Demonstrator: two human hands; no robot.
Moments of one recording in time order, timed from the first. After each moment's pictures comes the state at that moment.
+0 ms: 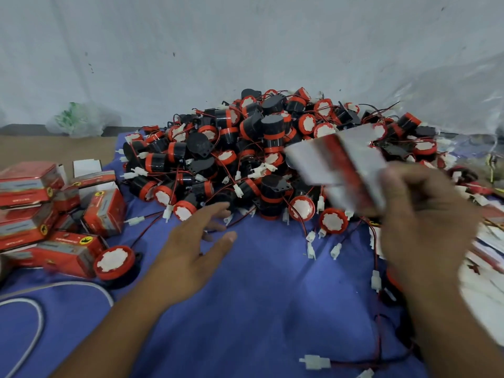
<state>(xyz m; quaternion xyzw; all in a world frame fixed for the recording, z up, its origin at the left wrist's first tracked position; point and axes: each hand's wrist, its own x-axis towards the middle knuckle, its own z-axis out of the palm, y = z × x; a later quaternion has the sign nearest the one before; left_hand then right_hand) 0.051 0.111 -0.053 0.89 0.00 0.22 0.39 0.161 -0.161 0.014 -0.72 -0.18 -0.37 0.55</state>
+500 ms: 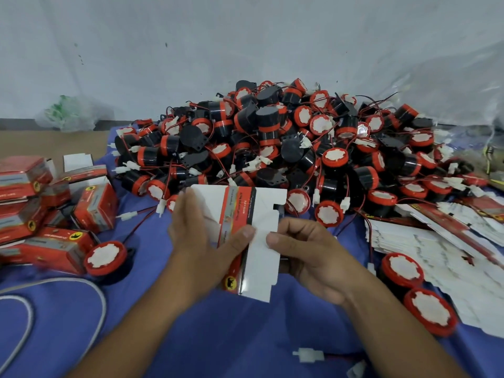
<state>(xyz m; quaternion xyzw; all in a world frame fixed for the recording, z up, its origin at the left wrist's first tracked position) 0.061 0.074 -0.050 0.88 0.19 0.20 0.40 0.145 -0.109 -0.039 -0.53 -0.26 0.34 0.73</state>
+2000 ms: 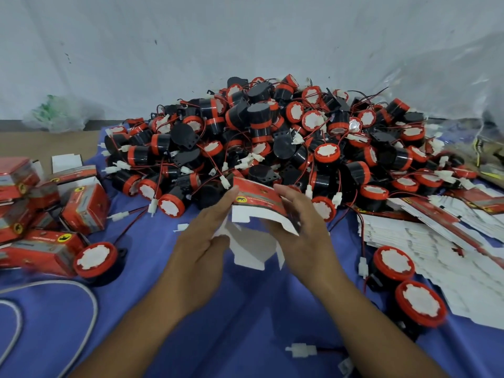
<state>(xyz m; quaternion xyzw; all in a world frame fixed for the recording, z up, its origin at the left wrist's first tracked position) 0.051 0.062 -0.047 0.84 0.01 0.21 0.50 0.147 -0.097 -0.050 -0.73 -0.30 -0.02 0.62</state>
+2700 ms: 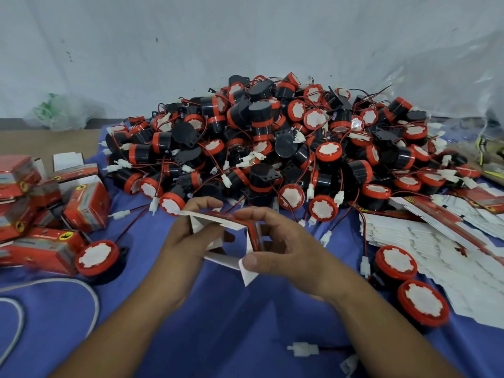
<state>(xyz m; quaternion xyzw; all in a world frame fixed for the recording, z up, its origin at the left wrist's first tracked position) 0.056 0.076 -0.050 0.66 0.07 0.19 0.72 0.143 -0.100 -0.044 -0.66 -0.38 0.27 0.59</state>
